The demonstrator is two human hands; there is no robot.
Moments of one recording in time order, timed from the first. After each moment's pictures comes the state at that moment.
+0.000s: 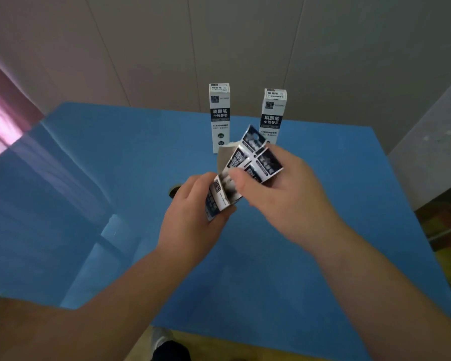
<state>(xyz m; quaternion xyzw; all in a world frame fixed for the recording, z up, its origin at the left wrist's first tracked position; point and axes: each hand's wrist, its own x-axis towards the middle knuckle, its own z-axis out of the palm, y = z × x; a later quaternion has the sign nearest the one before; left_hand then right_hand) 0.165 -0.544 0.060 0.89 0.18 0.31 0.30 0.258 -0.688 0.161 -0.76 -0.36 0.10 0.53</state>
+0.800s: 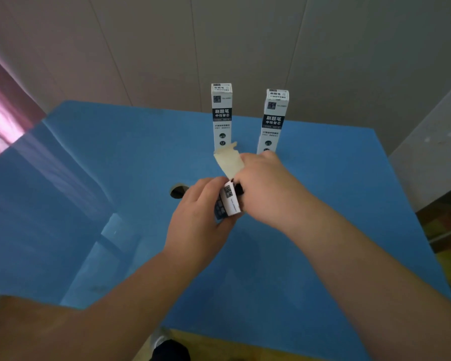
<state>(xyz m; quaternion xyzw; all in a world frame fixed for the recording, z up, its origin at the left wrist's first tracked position) 0.166 -0.556 0.061 0.89 0.14 0.32 0.28 0.275 -0.652 0.153 -0.89 -0.43 0.11 0.12</state>
